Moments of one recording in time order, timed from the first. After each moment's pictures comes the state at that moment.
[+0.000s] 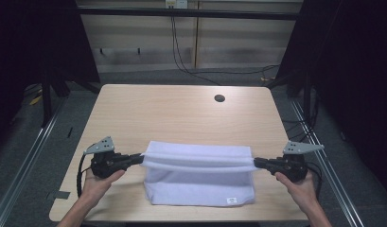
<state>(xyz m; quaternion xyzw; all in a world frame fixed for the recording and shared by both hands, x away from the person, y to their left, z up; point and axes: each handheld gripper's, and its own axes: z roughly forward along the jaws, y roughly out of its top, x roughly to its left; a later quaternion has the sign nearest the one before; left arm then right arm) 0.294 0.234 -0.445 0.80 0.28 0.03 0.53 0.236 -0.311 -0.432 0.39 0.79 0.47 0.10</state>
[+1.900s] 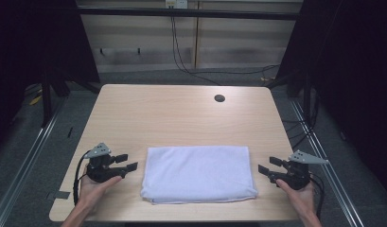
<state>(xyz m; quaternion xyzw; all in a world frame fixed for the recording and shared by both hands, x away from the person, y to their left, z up) 0.300 0.258 -0.478 0.78 0.40 0.06 0.49 0.227 -0.333 -0.476 0.48 0.72 0.47 0.17</state>
